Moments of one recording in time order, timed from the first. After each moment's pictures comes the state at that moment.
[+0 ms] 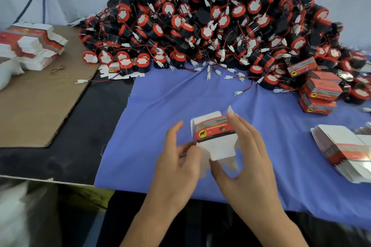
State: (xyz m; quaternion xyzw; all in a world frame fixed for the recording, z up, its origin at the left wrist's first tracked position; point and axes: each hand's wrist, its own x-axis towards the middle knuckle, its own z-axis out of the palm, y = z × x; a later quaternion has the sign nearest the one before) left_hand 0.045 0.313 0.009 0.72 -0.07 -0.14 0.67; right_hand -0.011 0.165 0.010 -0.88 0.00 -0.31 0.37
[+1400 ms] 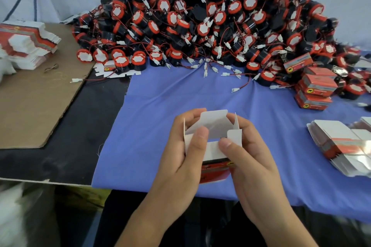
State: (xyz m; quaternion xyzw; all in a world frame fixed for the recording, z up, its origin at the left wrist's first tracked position) left_hand 0.031 0.314 0.043 0.61 -0.21 -0.09 0.76; right_hand -0.015 0.181 0.044 -0.61 0.03 -0.15 0.77
